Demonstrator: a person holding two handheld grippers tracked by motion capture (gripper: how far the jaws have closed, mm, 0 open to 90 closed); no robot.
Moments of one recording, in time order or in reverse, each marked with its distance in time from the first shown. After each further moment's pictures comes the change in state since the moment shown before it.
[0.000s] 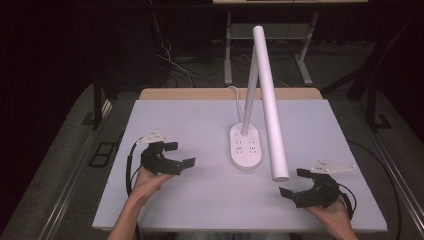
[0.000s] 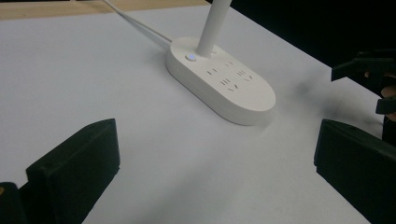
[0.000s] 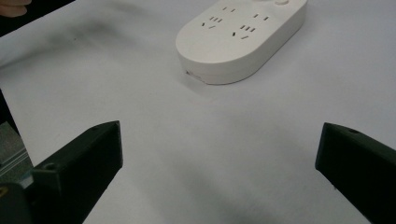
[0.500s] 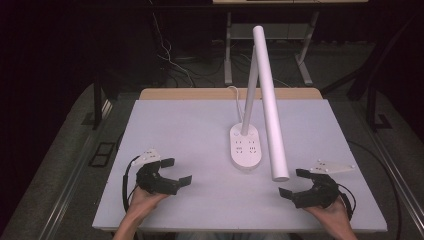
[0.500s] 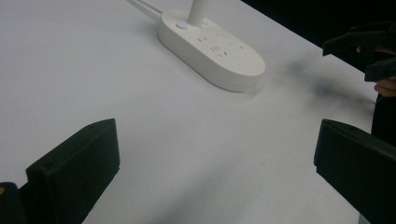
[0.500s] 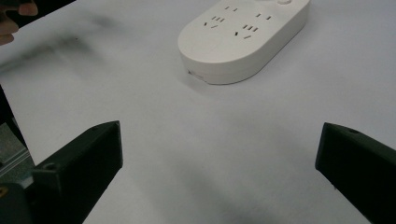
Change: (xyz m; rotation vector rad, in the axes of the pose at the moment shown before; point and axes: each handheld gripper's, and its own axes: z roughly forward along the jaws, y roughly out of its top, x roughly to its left) left arm -0.017 -0.041 -0.015 0.006 0.010 -0.008; right arm 0.001 0.000 0.001 0.002 0.004 -0.004
